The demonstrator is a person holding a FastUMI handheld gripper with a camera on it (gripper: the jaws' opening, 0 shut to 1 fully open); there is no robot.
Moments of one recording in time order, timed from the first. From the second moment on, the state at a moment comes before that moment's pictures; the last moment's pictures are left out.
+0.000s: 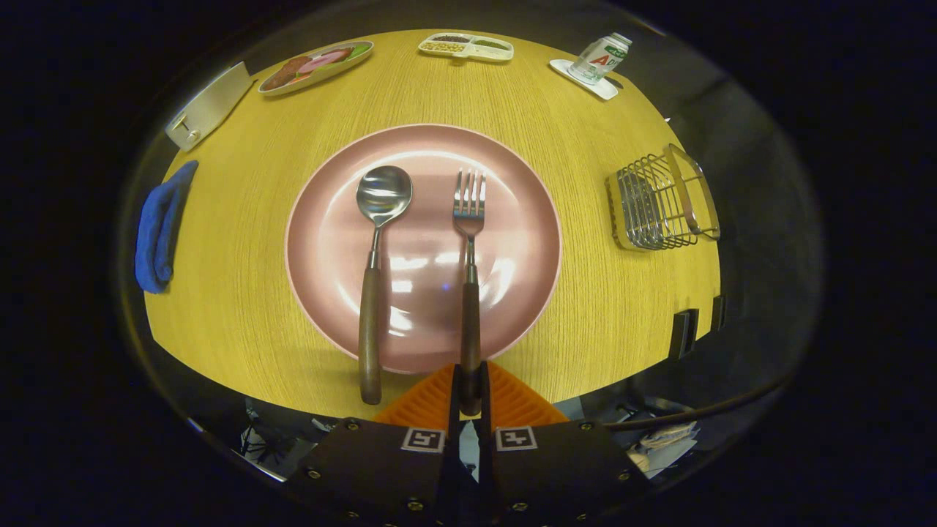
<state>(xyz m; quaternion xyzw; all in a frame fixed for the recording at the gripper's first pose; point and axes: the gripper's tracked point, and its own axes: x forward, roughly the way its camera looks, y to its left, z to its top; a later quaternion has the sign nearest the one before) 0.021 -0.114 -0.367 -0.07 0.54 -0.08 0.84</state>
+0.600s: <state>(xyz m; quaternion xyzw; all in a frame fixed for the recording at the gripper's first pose) 0.028 -0.106 -0.294 -0.16 0.48 -0.10 0.85</state>
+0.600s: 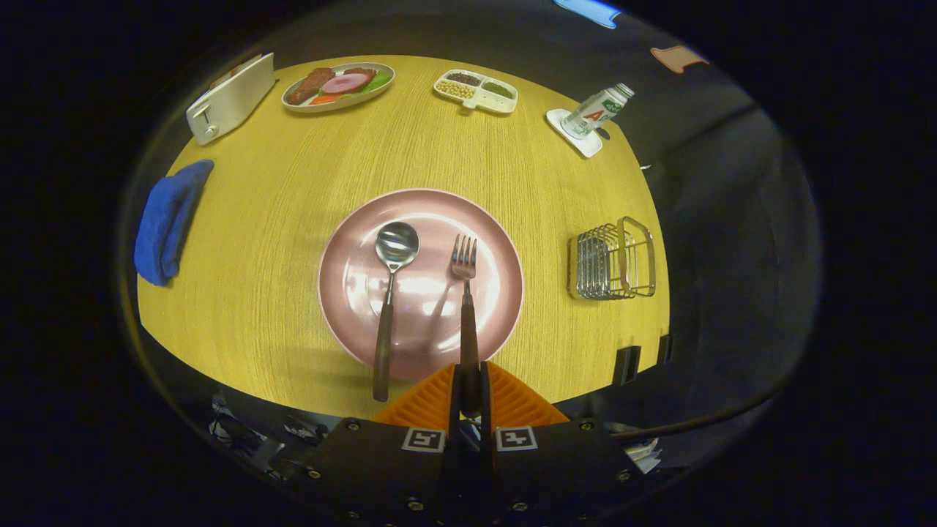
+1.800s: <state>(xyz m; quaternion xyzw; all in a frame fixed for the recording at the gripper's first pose) 0.022 -0.145 -0.181 -0.20 0.41 -0.18 0.87</state>
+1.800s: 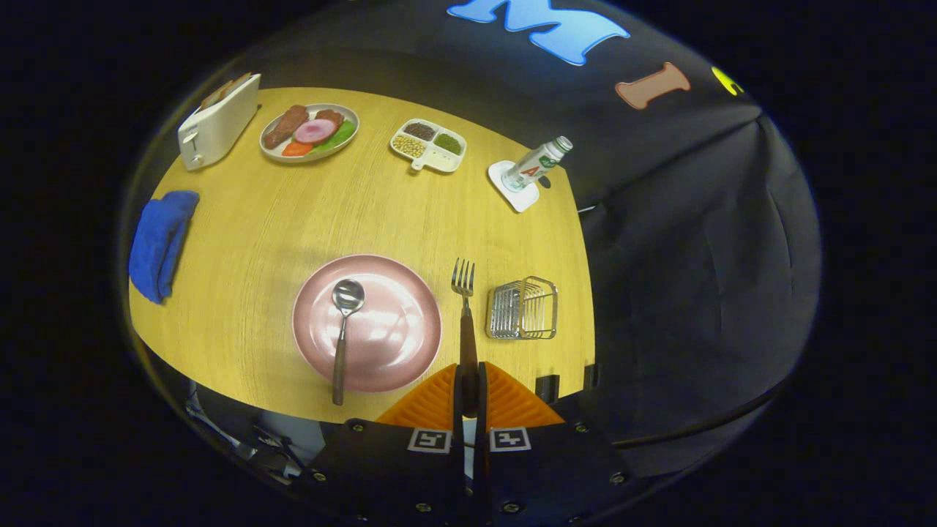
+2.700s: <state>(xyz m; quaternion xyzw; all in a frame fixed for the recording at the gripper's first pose) 0.028 -0.254 -0.197 -0.09 0.44 -0.22 0.86</state>
